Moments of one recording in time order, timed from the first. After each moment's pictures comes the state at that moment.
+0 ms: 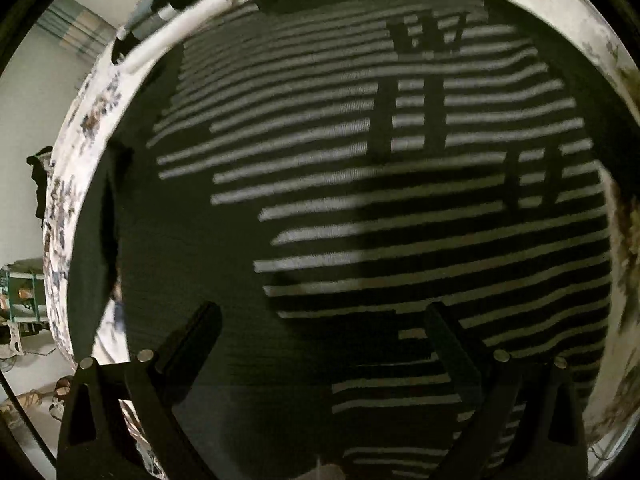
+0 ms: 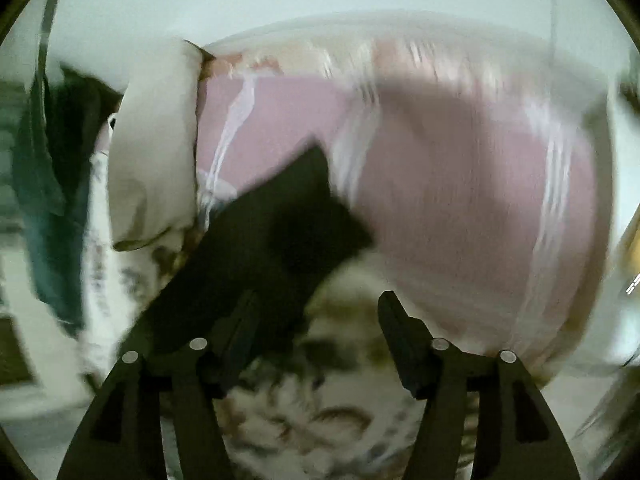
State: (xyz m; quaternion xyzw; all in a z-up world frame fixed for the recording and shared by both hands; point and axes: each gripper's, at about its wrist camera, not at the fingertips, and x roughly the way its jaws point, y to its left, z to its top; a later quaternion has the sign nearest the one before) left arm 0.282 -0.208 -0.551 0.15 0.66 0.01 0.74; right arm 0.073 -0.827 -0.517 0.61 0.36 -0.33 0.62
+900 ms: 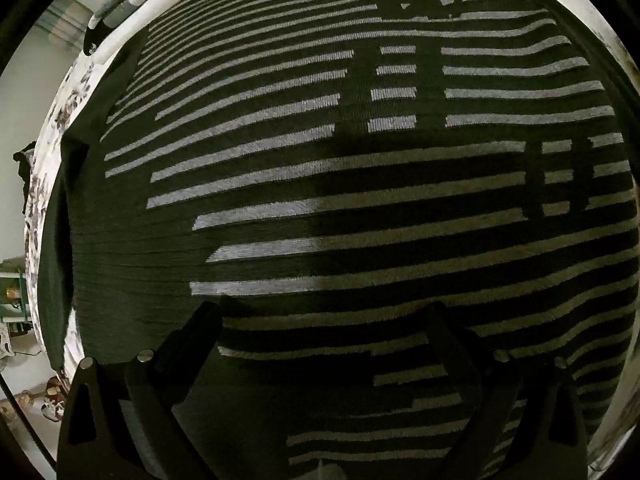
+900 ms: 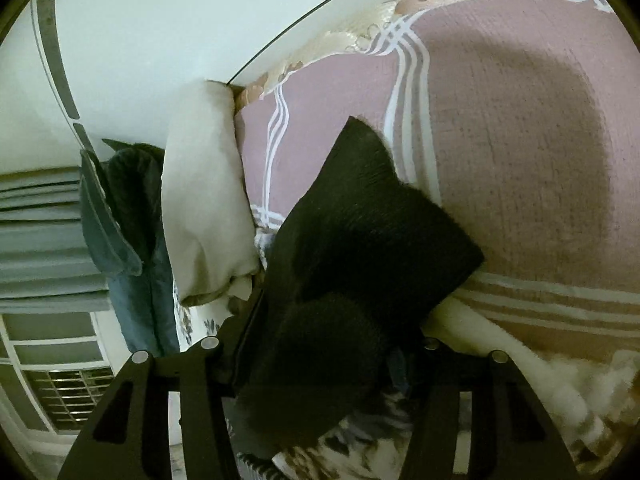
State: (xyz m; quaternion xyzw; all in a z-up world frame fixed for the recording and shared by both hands) left arm 0.300 -0.220 -0.594 0.14 0.67 0.00 0.73; right arm 0.115 -0.837 -0.558 0.66 0.22 -0.30 0.66
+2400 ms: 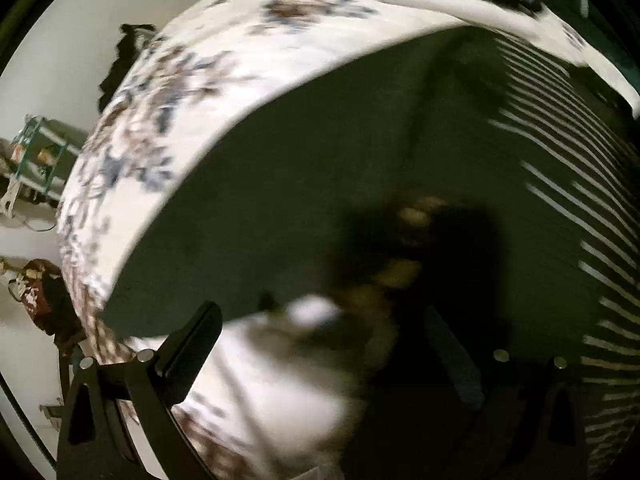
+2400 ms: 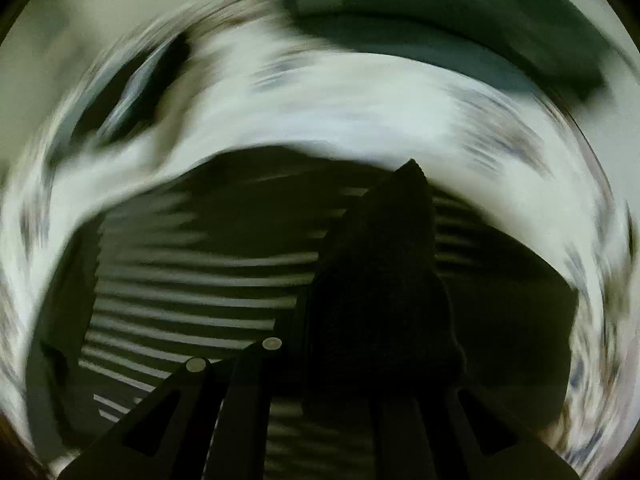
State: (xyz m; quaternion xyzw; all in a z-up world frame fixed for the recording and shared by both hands) left arm 0.298 0.098 -0.545 -0.02 0.61 0.19 0.77; right arm 0.567 -0.212 -0.516 -0.09 0.56 -0.04 0.82
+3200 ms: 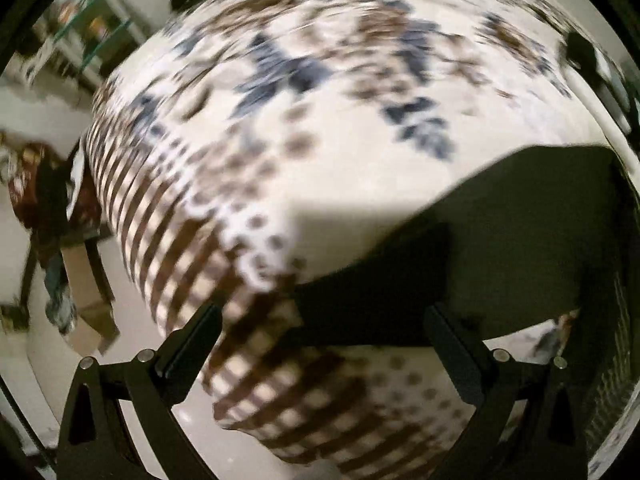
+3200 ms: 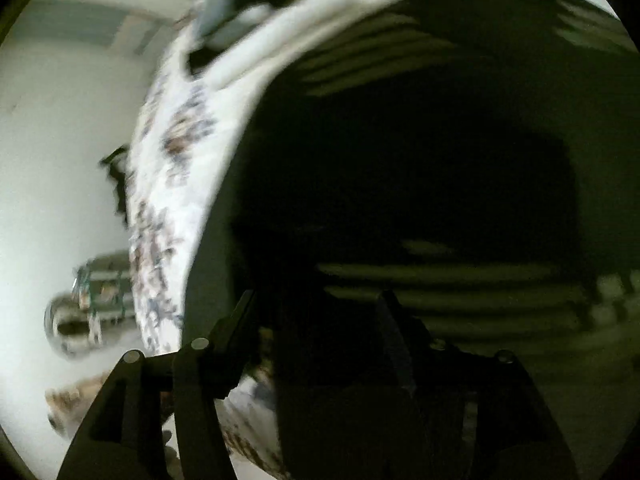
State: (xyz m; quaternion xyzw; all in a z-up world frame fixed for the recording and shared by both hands) left arm 0.191 0.313 -0.537 -0.20 0.61 0.26 0.72; right arm 0.428 -0.173 -0.541 0.26 0.66 0.10 0.70
